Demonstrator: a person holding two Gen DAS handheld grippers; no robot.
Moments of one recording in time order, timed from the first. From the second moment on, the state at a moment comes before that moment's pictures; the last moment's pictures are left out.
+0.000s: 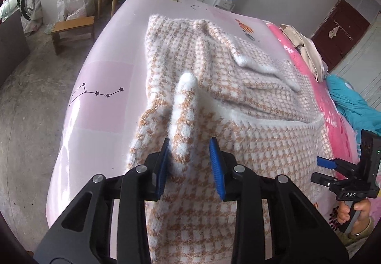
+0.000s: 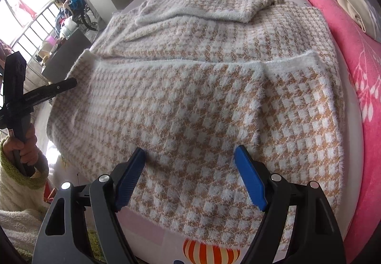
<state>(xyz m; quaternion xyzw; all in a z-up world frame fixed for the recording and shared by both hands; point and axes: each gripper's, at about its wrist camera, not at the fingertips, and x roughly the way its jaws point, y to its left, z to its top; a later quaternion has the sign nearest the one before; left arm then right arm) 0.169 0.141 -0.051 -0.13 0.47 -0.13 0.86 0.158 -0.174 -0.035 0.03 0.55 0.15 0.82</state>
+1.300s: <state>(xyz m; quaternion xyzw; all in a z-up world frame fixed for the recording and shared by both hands) 0.182 0.079 -0.060 0.05 0.48 -0.01 0.88 0.186 -0.299 -0.037 0.19 0.51 0.08 0.84</state>
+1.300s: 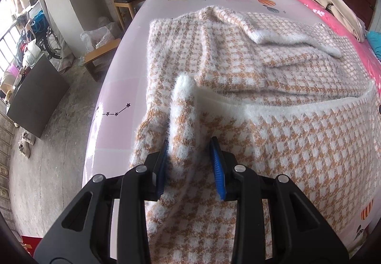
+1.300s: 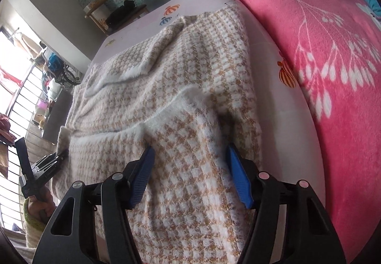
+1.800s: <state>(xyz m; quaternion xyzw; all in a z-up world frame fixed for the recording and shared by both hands) 0.182 0.077 -0.060 0.05 0.48 0.00 0.88 0.204 -0.303 -0.048 0.21 0.52 0.07 0.83</state>
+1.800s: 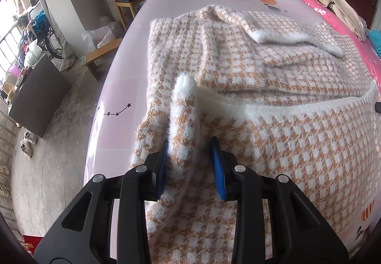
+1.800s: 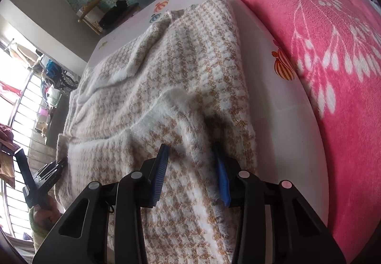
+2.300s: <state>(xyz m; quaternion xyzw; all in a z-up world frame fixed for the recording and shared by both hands) 0.184 0.076 -0.060 0.05 0.48 0.00 0.87 0.205 -0.296 -0.047 0.17 0.53 0.05 0.83</state>
